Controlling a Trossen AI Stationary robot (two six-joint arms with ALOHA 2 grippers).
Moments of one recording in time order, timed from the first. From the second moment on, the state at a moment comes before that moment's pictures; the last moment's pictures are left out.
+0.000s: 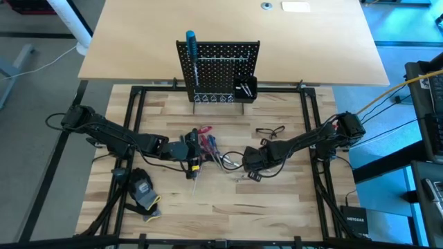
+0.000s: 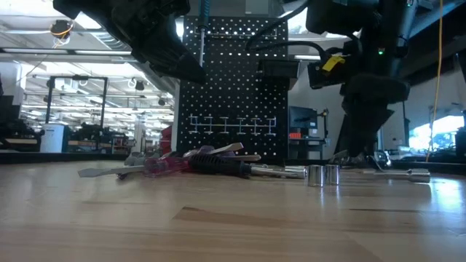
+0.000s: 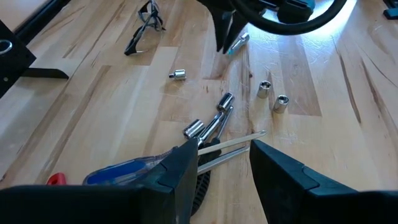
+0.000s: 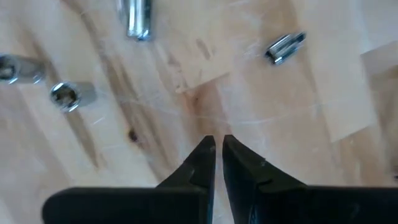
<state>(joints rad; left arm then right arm) -0.23 1.38 0.74 0.04 -0.33 -0.16 0.25 1.67 1.00 -0.73 0.23 0.62</state>
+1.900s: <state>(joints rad) -0.23 1.38 0.74 0.04 -0.33 -0.16 0.25 1.65 1.04 -0.89 0.11 0.42</state>
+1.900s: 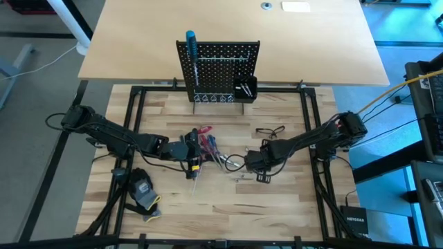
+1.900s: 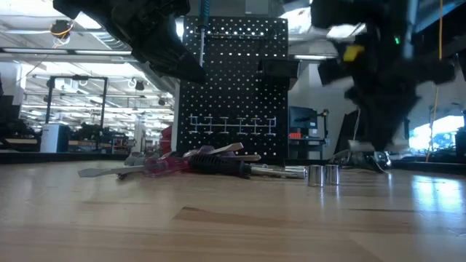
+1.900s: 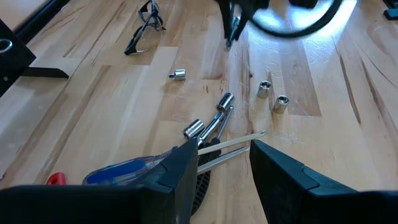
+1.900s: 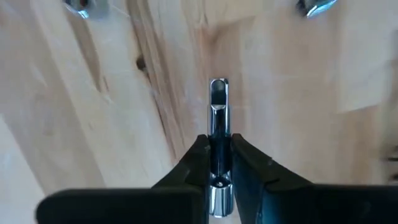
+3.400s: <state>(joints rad) -0.23 1.38 0.74 0.04 -0.33 -0.16 -0.40 1.47 1.44 -0.68 0.22 -0.03</state>
